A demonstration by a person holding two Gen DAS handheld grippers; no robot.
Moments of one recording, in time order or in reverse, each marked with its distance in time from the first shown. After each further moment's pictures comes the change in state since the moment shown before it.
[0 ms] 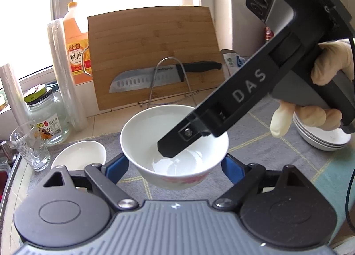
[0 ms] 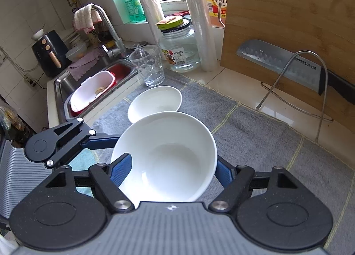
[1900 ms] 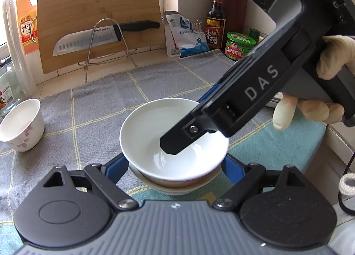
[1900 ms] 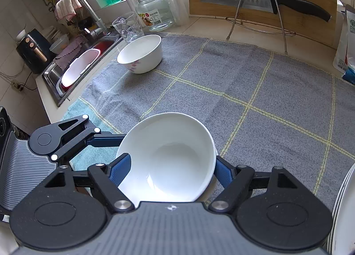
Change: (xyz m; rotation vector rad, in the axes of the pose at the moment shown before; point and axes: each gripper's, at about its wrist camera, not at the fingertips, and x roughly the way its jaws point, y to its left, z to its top) left arm -0.019 -0.070 -0.035 0.030 0.172 -0.202; right arm -0.038 0.002 -0.106 0.159 0.089 -0.064
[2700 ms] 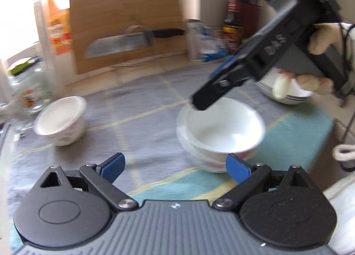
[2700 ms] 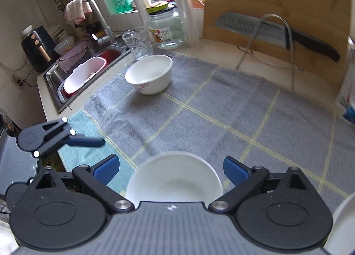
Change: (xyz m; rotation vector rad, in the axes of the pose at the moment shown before) left arm -0.044 0.047 -0.019 0.000 -0.041 0.099; right arm 0.003 0.029 0.039 -0.113 -0.074 -0.033
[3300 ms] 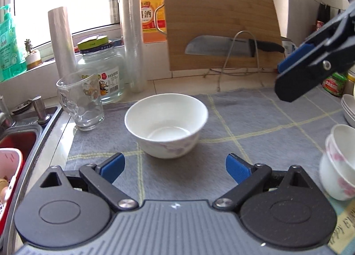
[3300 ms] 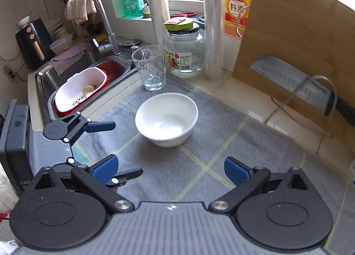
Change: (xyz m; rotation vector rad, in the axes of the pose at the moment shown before) left arm 0.053 0.131 -0.010 -0.162 -0.087 0.207; right arm 0.071 0.057 0.100 -0.098 -0.014 -0.071
